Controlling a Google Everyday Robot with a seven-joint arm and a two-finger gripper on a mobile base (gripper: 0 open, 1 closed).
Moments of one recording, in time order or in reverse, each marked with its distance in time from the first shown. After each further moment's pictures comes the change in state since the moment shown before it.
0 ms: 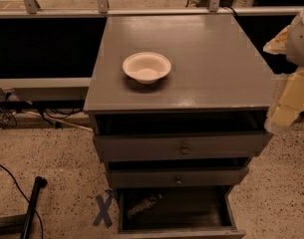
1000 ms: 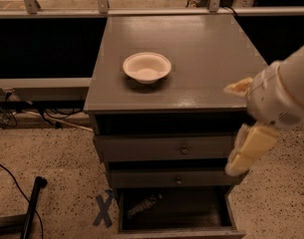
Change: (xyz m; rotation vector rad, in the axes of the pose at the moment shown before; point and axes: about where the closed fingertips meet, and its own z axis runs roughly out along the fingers) arm -0.034 0.057 0.073 -0.073 -0.208 -0.064
